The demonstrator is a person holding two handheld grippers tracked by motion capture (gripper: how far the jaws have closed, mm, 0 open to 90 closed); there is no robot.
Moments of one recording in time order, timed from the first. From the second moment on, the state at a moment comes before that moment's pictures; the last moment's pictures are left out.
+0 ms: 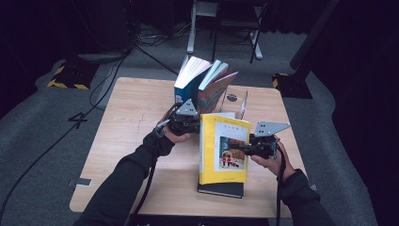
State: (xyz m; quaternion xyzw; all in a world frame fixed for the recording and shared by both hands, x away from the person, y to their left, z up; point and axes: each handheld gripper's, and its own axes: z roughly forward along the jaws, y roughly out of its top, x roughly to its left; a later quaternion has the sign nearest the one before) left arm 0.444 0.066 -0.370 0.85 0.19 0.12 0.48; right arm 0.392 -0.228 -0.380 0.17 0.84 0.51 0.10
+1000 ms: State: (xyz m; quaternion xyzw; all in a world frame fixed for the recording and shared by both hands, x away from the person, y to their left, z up) left arm 0.409 0.074 -0.348 0.82 0.18 0.15 0.52; right arm 0.356 -0.227 -0.379 0.14 0.81 0.54 0.18
